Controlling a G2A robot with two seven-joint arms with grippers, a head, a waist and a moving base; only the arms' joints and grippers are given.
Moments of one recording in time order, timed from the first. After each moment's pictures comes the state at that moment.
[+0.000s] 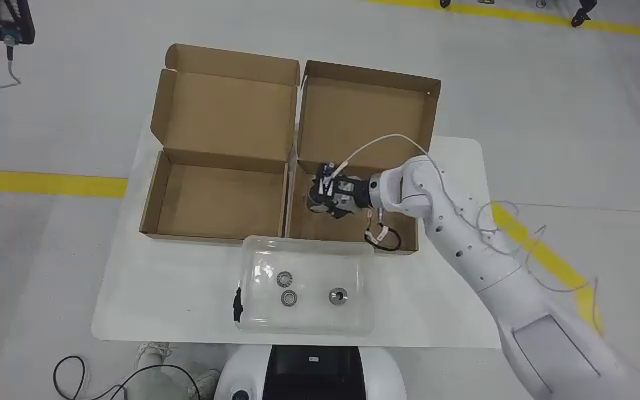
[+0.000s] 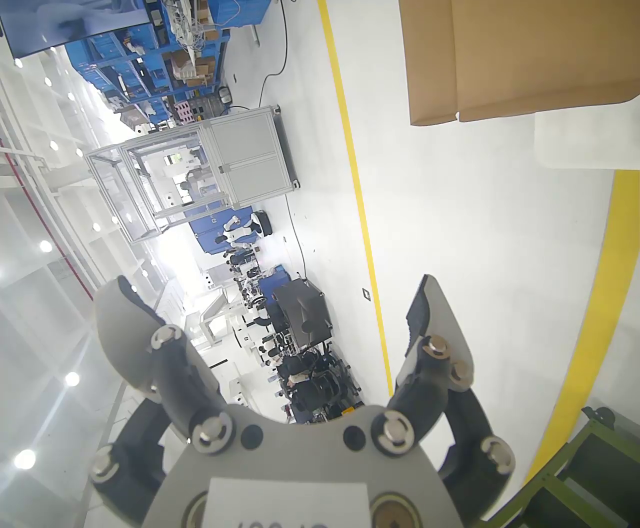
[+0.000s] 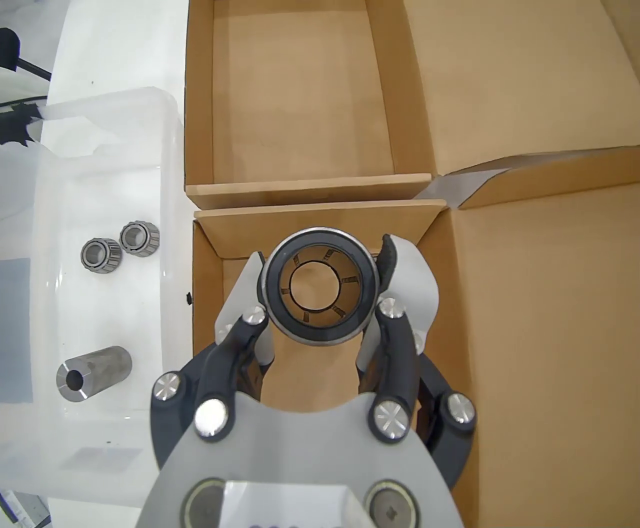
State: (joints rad) left arm 0.11 -0.38 -0.87 -1.29 2.37 -0.77 0.65; right arm -0.65 -1.33 0.75 -1.14 -1.11 -0.92 0.43
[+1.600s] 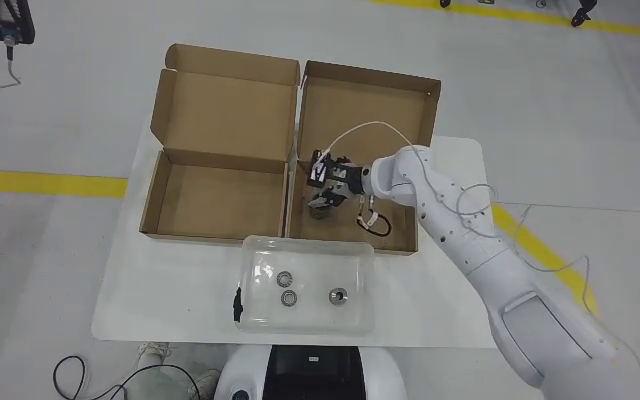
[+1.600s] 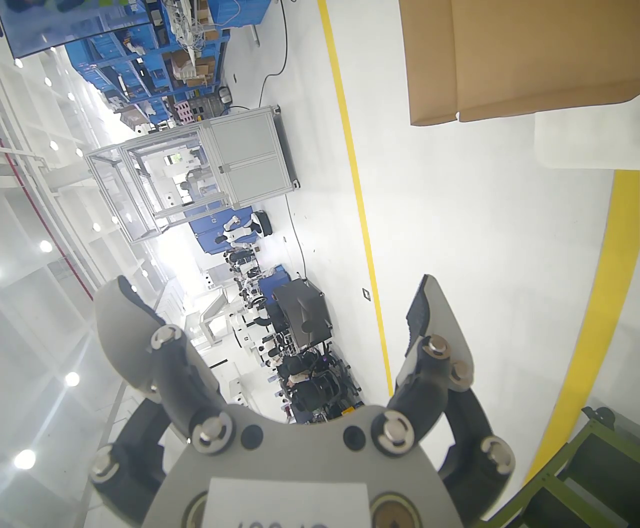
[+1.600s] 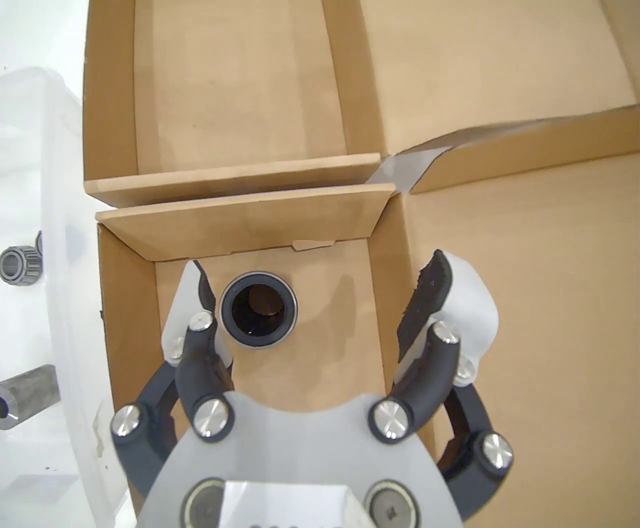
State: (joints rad) left arm 0.11 -0.38 -0.87 -1.29 2.37 -0.77 0.65; right arm -0.57 -1.39 0.71 -1.02 -1.24 -0.83 0.32
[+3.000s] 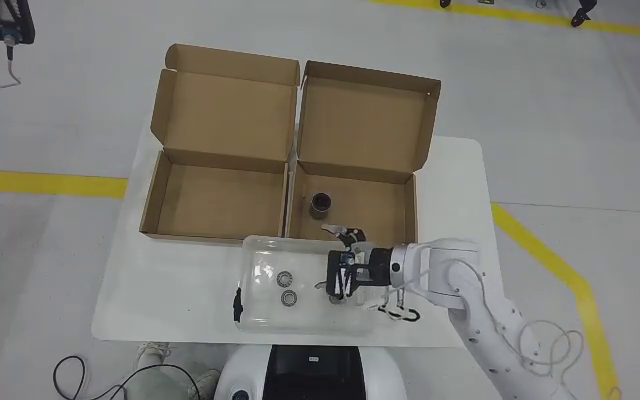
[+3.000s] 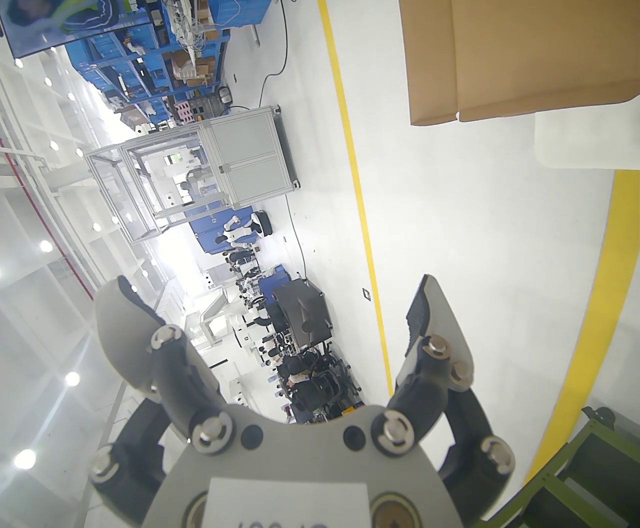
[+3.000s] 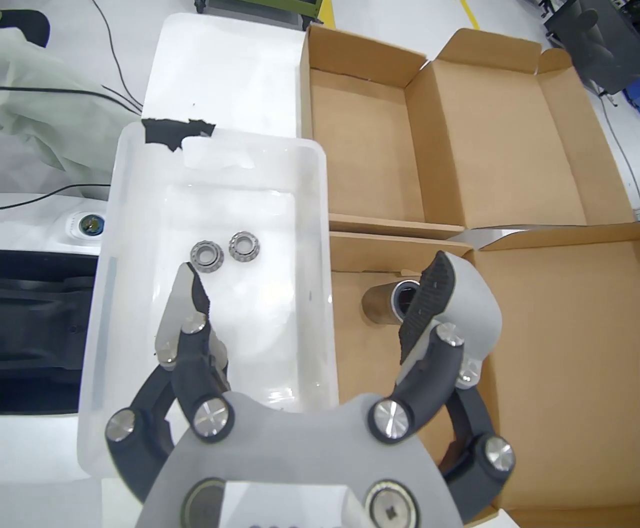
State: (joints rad) left arm 0.11 -0.38 -0.87 -1.29 2.37 -0.77 0.65; right arm -1.27 -1.18 1.05 -1.92 -1.43 -0.97 0.42
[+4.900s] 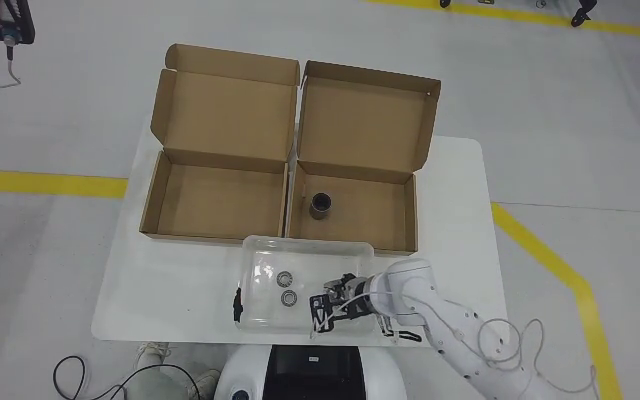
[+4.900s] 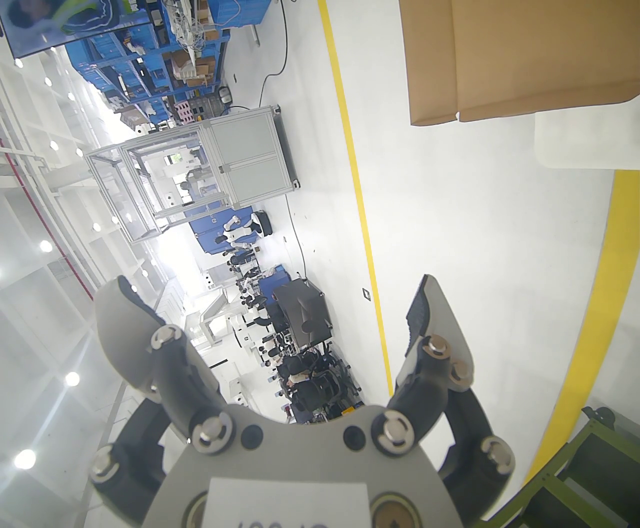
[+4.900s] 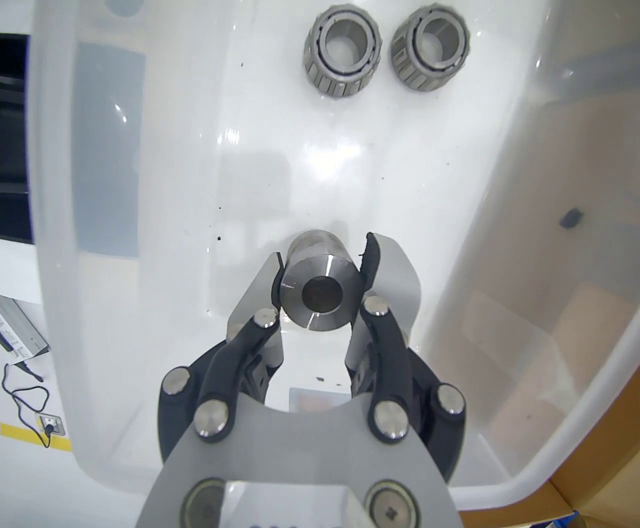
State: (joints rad) left arm 0.11 -0.38 -0.87 -1.29 2.37 -0.77 0.65; right arm -1.18 -1.16 0.76 -1.79 -1.44 -0.97 0.82
